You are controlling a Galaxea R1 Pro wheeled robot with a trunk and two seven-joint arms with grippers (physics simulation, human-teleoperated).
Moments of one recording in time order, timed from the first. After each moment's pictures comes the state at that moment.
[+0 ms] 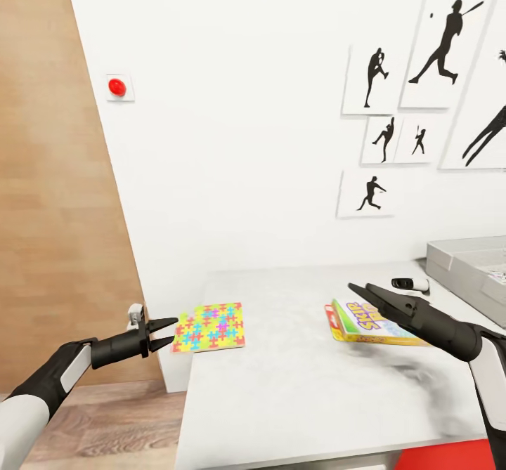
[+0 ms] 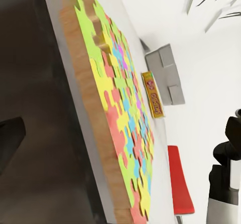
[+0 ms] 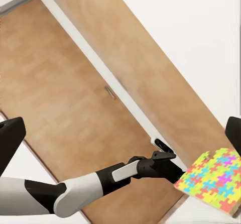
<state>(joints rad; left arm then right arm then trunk) -0.70 0.33 -0.05 -0.49 0.56 0.83 -1.23 -0.37 -0.22 -0.34 -1.58 -0.69 1.04 1.20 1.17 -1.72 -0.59</state>
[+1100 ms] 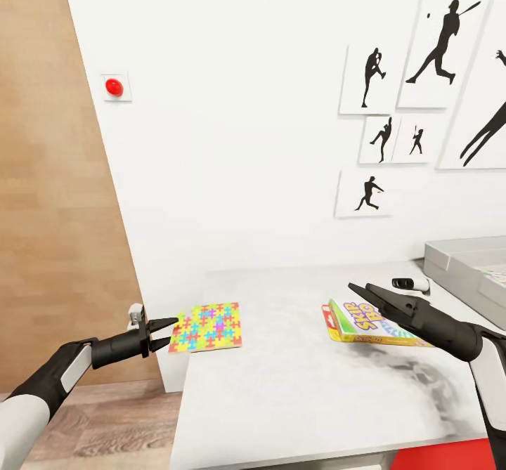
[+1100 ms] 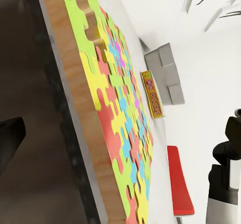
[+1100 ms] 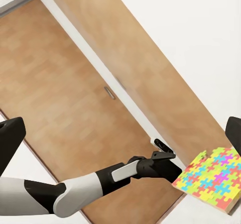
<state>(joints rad) -0.70 0.33 -0.05 -0.49 0.56 0.83 -1.23 -0.37 -0.22 -0.35 -1.58 -0.69 1.04 1.20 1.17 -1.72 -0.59</state>
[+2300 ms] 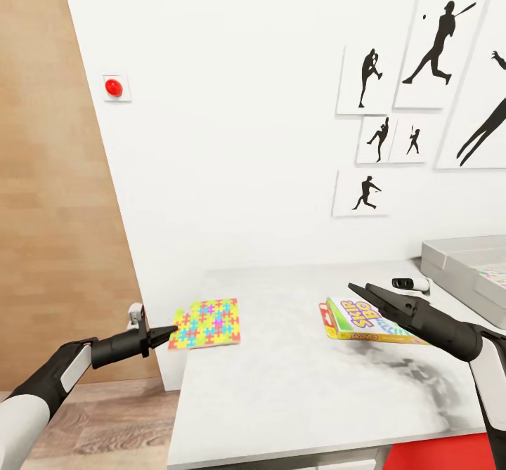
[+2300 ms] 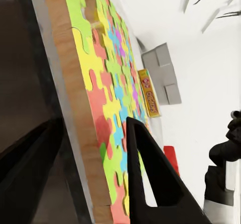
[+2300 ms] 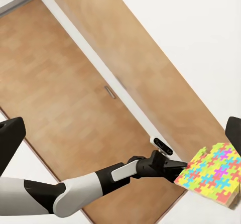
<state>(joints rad) -0.70 0.33 -0.05 -0.49 0.57 0.85 -1.23 -0.37 -0.22 -0.35 -1.58 -0.69 1.04 1.20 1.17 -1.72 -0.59</state>
